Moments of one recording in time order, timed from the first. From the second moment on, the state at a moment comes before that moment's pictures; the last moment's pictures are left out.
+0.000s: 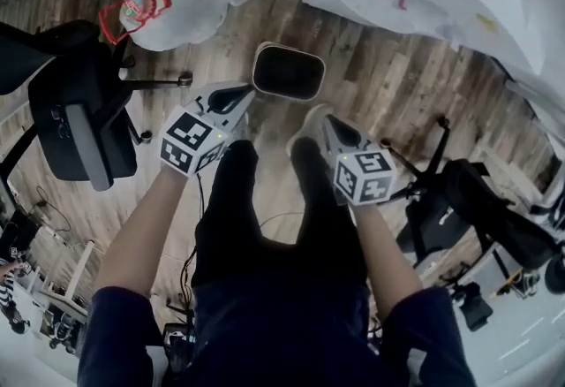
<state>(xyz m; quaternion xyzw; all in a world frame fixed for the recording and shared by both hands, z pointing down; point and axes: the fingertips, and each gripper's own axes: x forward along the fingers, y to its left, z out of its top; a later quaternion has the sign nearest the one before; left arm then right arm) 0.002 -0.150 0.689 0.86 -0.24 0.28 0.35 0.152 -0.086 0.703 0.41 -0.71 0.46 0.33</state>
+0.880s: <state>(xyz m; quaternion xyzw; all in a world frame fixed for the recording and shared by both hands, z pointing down) 0.012 -0.159 1.076 0.78 -0.22 0.49 0.32 0.206 -0.026 1.069 0.45 -0.54 0.61 0.36</state>
